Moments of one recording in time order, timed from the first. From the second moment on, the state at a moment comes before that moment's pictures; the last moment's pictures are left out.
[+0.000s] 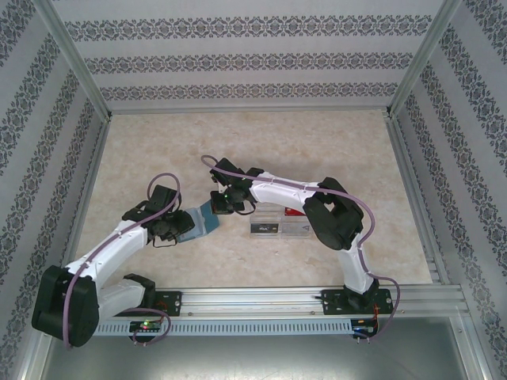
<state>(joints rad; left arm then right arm) -0.28 1.11 0.57 -0.59 0.11 -0.80 0.87 2.09 1.54 -0.54 -0.30 0.71</state>
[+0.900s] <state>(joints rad) -0.27 1.24 0.57 -0.47 0.19 -0.80 0.87 2.09 1.53 -0.52 -0.31 0.71</state>
